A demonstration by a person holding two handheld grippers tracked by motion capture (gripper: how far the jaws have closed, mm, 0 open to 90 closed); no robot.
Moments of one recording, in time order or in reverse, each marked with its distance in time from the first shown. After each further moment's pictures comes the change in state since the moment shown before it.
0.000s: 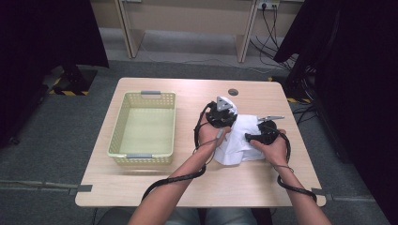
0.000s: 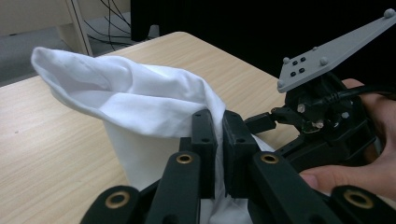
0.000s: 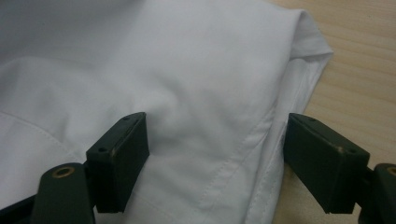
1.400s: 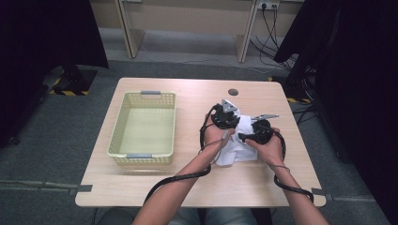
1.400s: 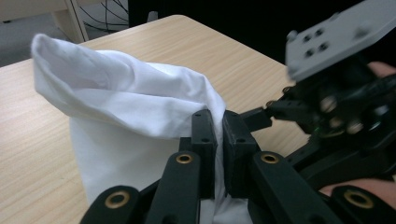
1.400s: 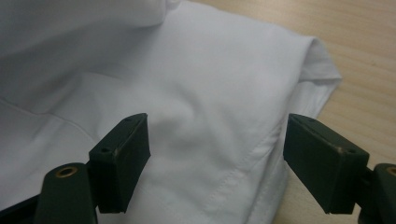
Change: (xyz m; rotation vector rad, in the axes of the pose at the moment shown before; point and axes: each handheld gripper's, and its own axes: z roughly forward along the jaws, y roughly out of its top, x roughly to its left) left arm -0.003 -0.009 0.024 0.052 0.005 0.000; right arm 0.018 0.010 -0.005 -0.028 0.092 -0.052
